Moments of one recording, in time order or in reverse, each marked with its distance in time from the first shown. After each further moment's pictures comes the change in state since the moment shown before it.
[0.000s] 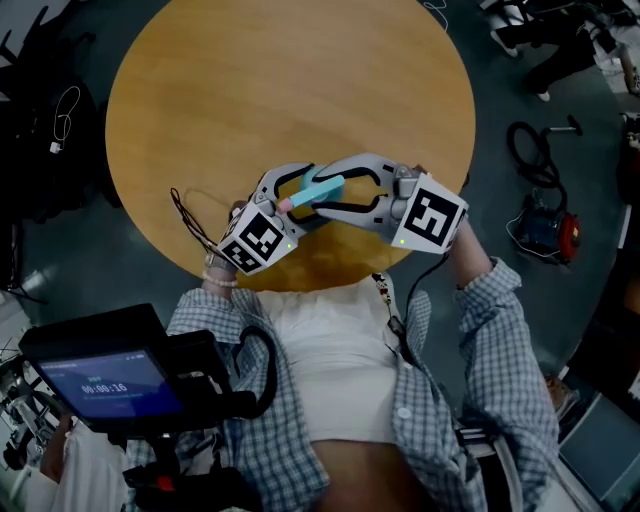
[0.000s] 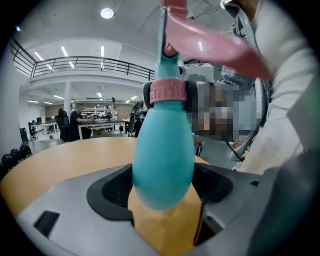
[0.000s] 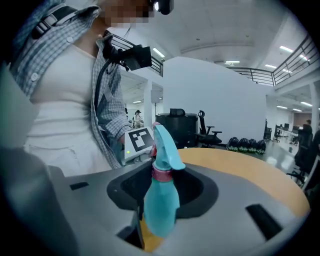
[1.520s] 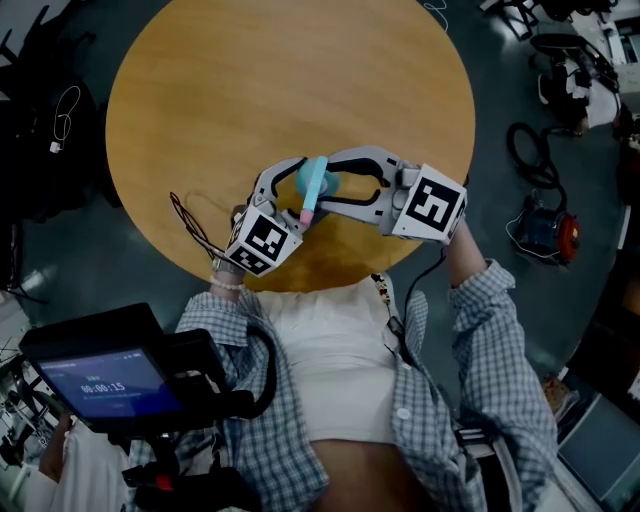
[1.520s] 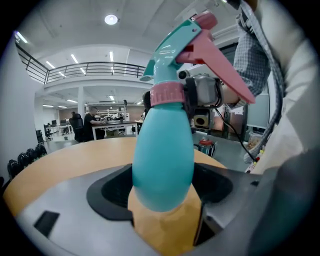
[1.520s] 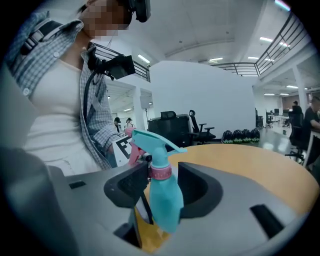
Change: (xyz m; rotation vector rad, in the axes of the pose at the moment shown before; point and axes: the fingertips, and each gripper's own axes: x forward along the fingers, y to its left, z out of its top) left arm 0.002 0.017 -0.002 -0.023 -0.008 0.150; right arm -0.003 -0.015 -0.005 0.176 -0.065 -0.056
